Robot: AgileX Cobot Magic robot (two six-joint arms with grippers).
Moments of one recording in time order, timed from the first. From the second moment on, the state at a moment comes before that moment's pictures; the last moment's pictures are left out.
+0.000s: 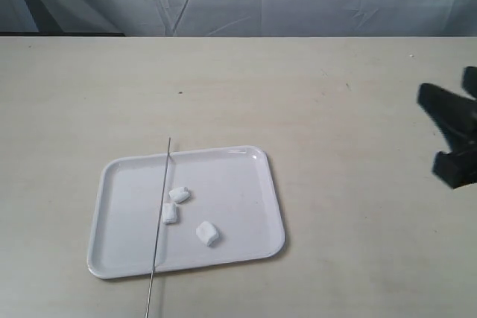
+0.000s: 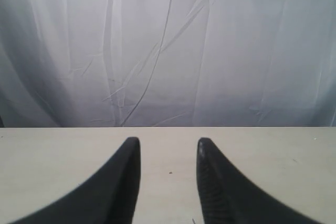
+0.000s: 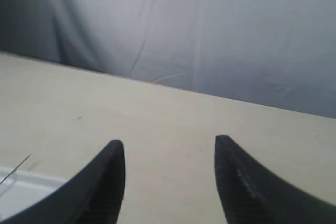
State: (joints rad) left arm -0.10 0.21 -0.17 1.75 -0.16 -1.91; right arm 0.39 0.62 -0.28 0.34 -0.08 -0.38
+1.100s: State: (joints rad) left arm -0.04 0.04 -0.15 0.05 0.41 -0.05; right arm 0.00 0.01 0.00 -0.10 0.30 0.17
